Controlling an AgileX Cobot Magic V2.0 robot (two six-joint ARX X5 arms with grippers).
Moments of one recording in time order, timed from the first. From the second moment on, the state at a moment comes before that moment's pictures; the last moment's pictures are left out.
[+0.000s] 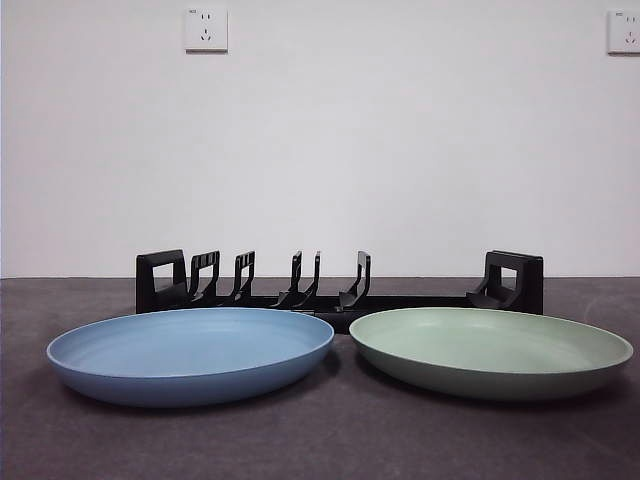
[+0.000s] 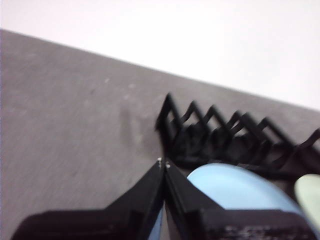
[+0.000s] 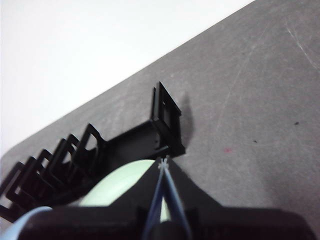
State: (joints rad) left arm 0.00 0.04 0.10 -0.15 0.19 -0.32; right arm 0.00 0.09 0.11 -0.17 -0.13 0.50
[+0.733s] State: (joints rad) left arm 0.00 0.77 0.61 -0.17 0.46 -0.18; right arm 0.00 0.86 0.63 -0.40 -0.34 0.30
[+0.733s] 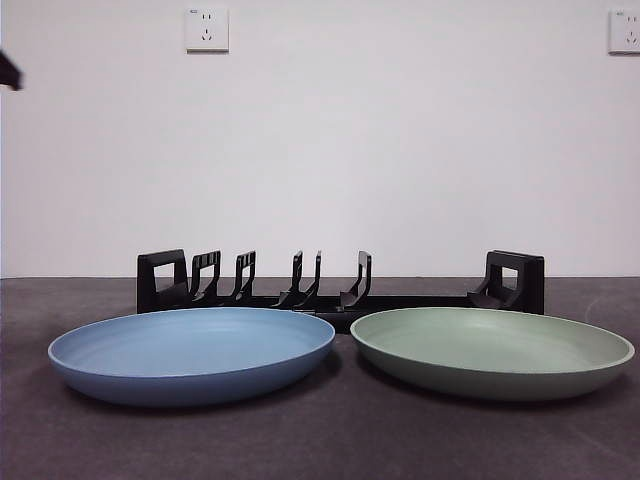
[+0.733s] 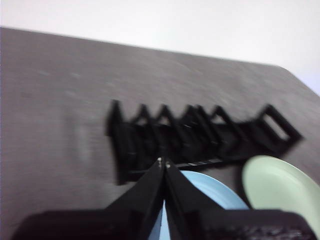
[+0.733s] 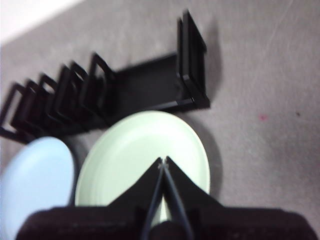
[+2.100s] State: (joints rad) left arm -0.70 0.95 0.97 -0.51 0.04 0.21; right arm 0.06 1.53 0.73 -0.37 -0.42 0.20
